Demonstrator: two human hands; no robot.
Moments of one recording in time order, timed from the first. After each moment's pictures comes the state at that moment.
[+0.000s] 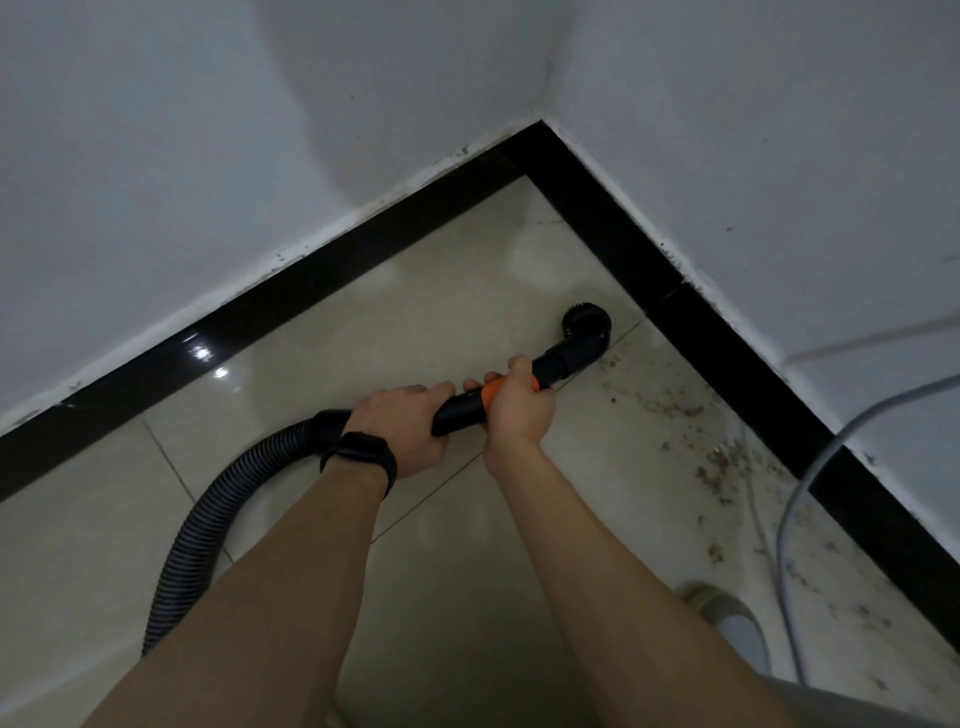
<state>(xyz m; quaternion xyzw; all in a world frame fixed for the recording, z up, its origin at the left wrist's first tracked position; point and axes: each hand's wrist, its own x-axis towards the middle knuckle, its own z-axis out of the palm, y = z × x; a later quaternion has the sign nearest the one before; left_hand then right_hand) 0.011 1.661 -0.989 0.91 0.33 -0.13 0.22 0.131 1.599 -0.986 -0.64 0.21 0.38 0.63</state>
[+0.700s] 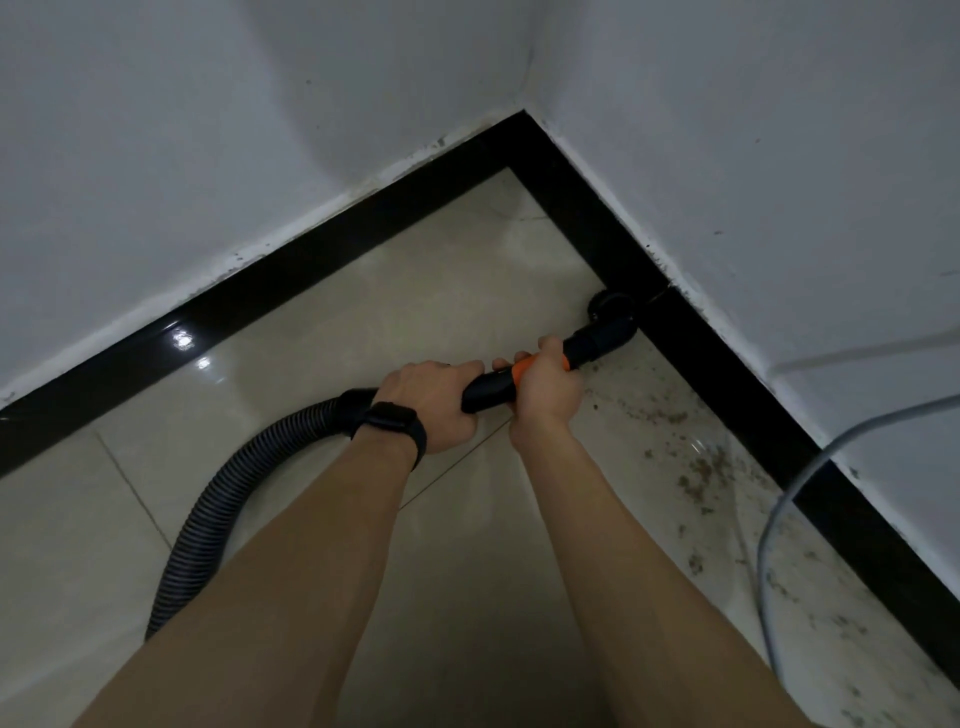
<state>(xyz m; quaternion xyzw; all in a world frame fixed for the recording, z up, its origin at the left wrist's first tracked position) 0.077 1.667 -0.988 0.90 0.31 -0.13 0.28 0.193 1.603 -0.988 -0.66 0.22 0.34 0.63</state>
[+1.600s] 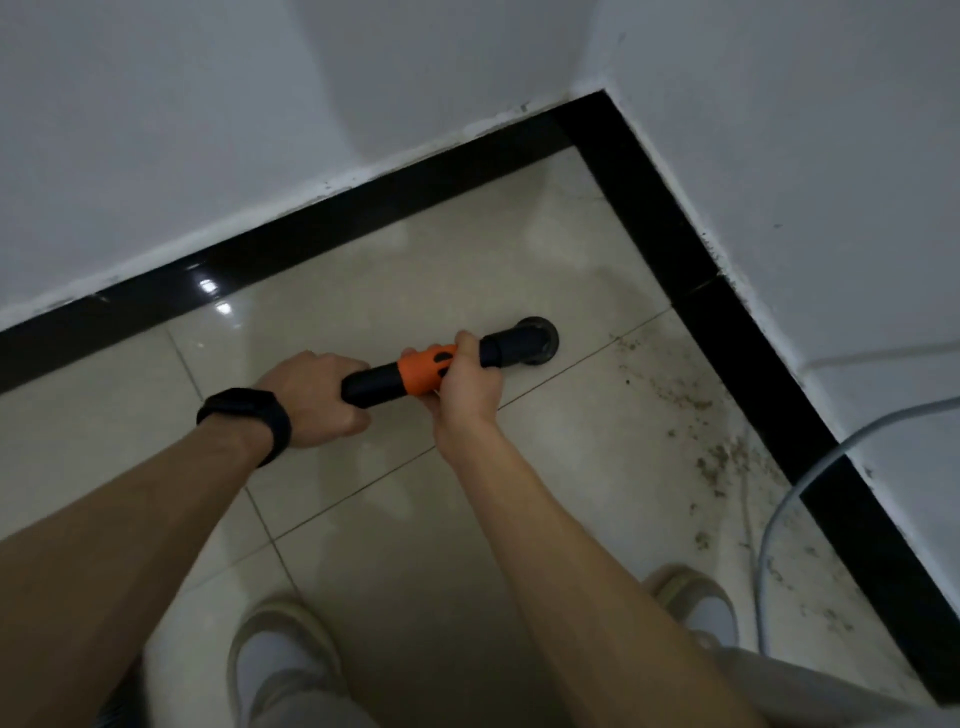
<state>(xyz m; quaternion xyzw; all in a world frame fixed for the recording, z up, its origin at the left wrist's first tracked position) -0.088 1.674 -0.955 0.79 0.46 -0.18 0.36 0.058 1.603 -0.969 -0.58 0.18 0.51 0.60</state>
